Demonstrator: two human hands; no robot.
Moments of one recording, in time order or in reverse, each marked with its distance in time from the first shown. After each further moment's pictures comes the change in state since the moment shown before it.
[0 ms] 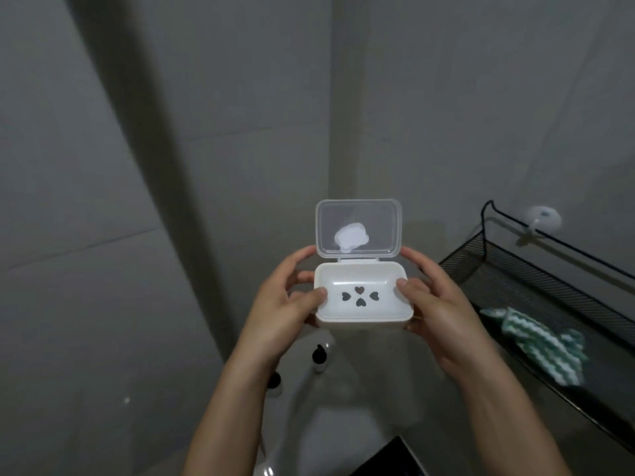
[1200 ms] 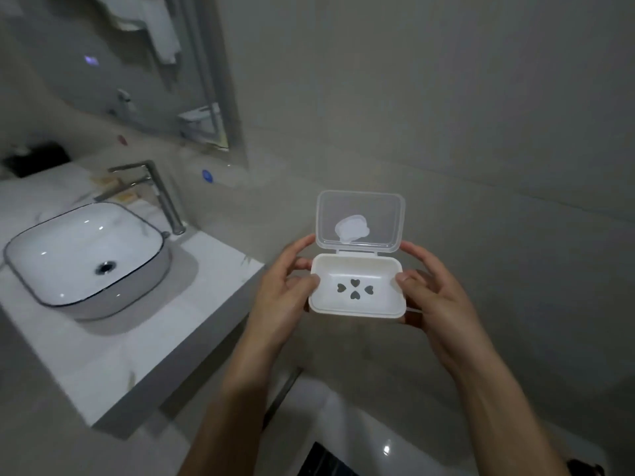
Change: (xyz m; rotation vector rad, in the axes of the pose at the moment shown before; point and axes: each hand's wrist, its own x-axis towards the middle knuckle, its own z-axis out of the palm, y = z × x) left_hand -0.376 -0.009 -0.364 0.187 1.149 -0.068; right_hand -0.201 0.093 0.461 -0.043 -1.094 0.111
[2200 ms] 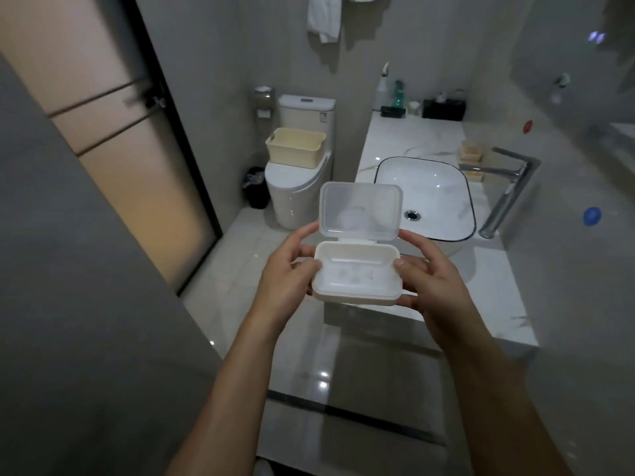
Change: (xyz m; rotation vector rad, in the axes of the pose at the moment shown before) left_hand -0.144 -0.029 -0.211 0.069 1.187 -0.202; right_hand 0.045 0.048 0.337 -0.069 -1.242 0.135
